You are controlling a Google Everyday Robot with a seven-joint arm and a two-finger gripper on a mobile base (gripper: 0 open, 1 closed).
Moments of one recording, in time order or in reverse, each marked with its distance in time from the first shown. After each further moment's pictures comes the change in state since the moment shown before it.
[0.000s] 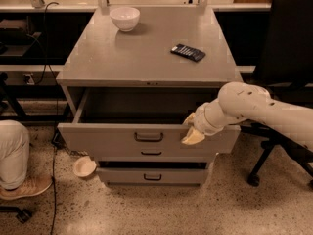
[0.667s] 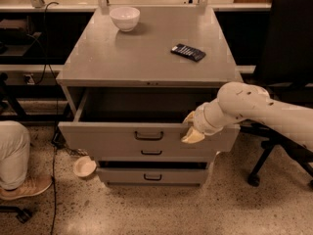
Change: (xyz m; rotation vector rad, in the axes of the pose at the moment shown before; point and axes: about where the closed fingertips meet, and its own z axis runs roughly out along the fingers) arm -0.001 0.000 0.000 -0.003 0.000 -0.001
